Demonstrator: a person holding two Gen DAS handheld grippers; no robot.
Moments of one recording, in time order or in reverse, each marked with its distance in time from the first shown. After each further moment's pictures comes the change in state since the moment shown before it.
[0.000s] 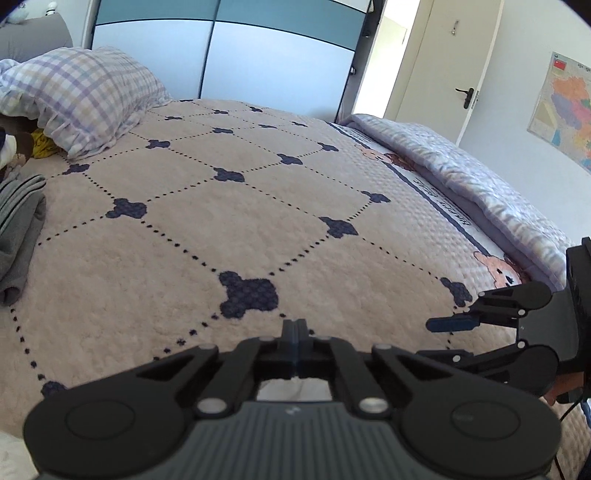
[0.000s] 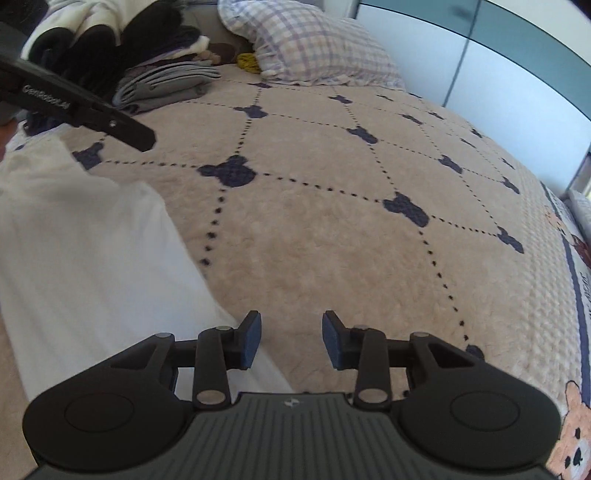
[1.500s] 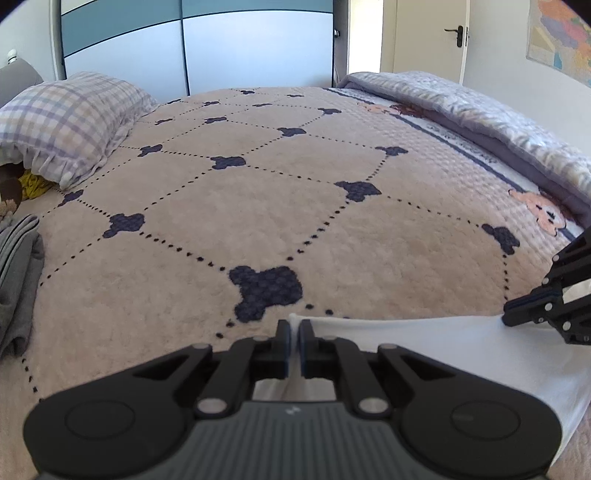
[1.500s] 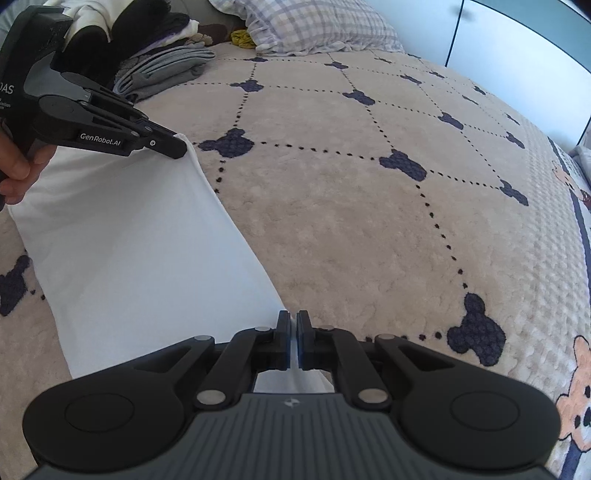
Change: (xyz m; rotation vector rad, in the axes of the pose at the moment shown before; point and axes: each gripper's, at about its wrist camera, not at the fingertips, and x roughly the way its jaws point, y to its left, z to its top) left arm 0.048 -0.020 -0.006 0.251 0.106 0.127; right arm -0.013 -0.016 -0.011 0.072 0.110 0.097
